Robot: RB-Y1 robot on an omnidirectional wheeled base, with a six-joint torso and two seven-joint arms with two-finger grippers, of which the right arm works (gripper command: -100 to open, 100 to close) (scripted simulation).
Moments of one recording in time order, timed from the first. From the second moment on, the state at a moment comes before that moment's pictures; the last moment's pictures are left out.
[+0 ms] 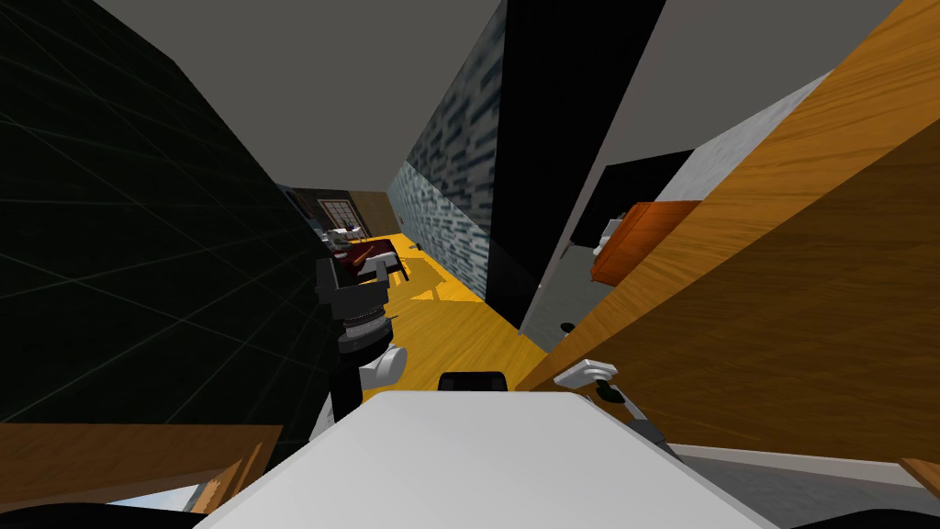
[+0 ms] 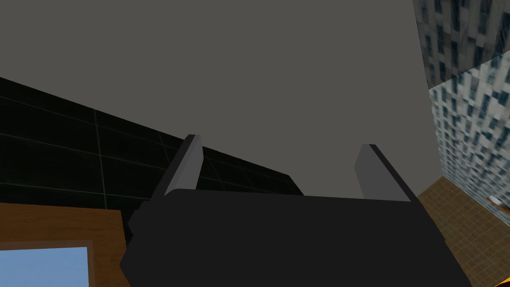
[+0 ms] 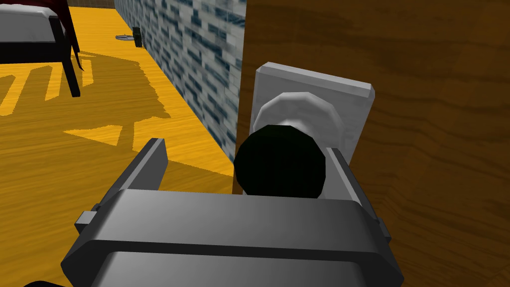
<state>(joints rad) 0.73 -0.95 0.66 -1.26 -0.68 -1.43 -1.59</state>
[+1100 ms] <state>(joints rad) 0.80 -0.95 0.67 -1.25 -0.71 -1.50 -1.60</state>
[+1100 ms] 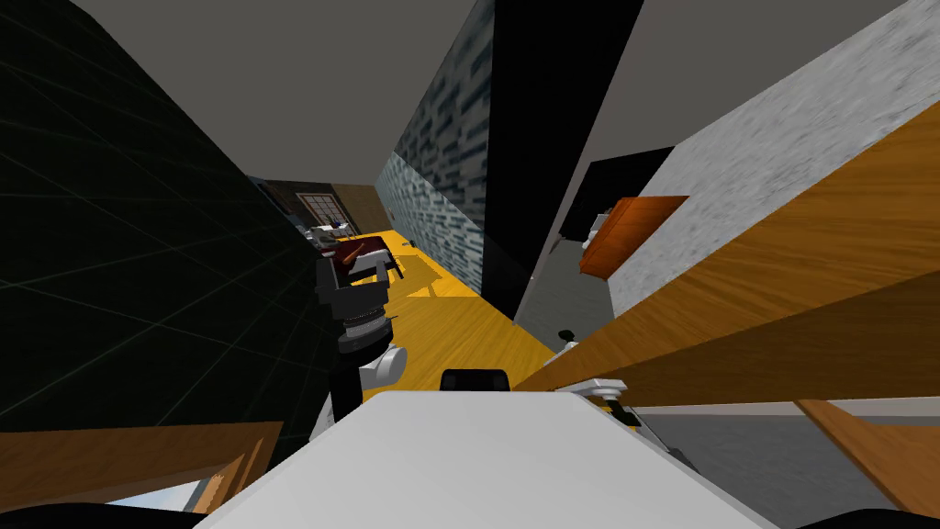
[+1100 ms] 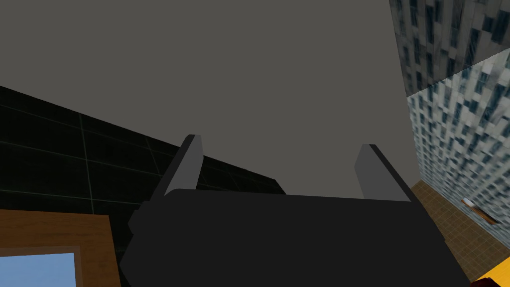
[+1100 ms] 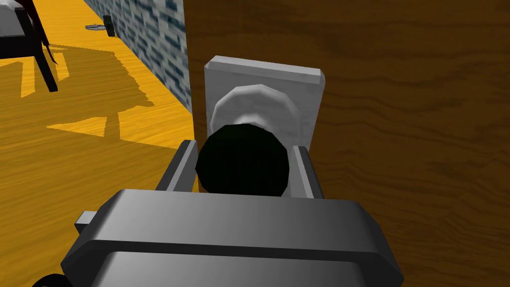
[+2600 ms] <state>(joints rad) 0.77 -0.91 0.71 -1.02 -0.64 -1.64 -1.70</state>
